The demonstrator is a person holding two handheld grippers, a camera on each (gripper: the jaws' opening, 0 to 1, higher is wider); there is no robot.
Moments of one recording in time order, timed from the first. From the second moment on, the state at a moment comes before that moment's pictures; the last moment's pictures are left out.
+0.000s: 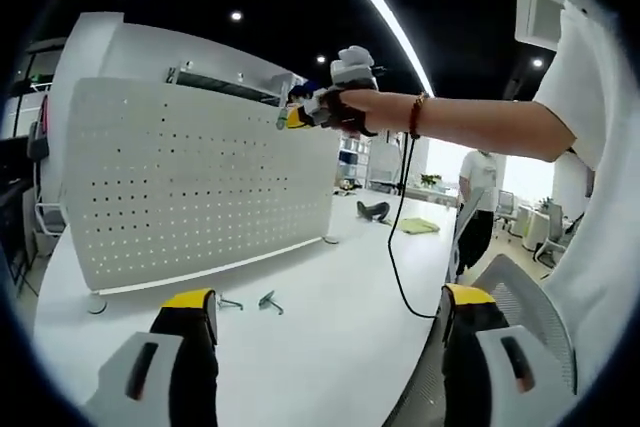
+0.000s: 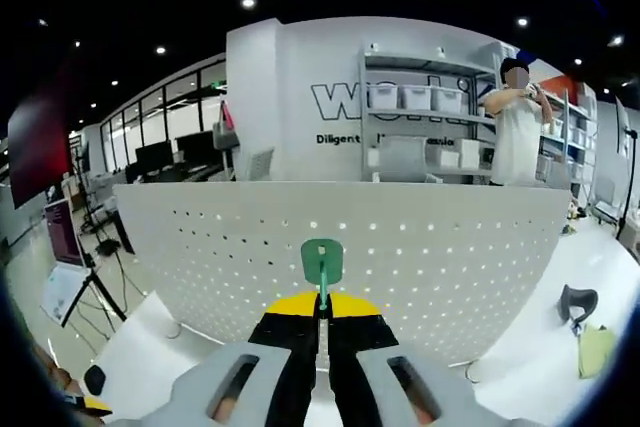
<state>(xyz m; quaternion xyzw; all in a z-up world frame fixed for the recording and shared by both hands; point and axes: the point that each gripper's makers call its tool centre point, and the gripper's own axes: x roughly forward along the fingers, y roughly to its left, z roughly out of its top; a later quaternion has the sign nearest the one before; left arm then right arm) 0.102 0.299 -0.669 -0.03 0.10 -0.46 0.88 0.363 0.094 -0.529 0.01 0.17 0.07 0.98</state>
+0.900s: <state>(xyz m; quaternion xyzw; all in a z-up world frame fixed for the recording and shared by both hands) 0.118 0.310 -0.672 -0.03 0.11 -0.44 0.89 0.400 0.088 -0.538 0.02 0.18 0.07 0.98</state>
